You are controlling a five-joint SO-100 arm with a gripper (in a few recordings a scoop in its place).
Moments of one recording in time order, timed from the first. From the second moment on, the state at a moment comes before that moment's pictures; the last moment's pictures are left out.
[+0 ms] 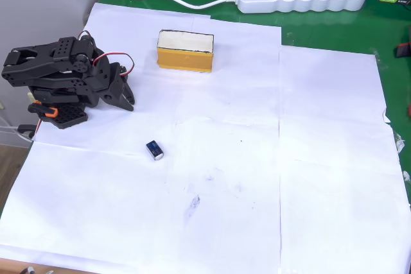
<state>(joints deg) -0.4 -10.0 5.2 80.9 -85.8</state>
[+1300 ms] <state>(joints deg) 19.6 51.6 62.7 86.4 -73.7</state>
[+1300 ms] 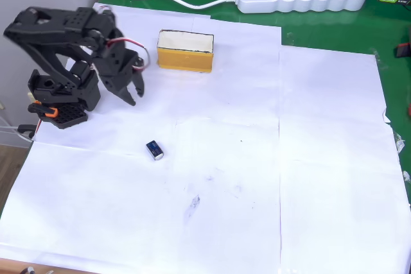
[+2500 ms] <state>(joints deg) 34.6 81.7 64.1 60.6 -92.7</state>
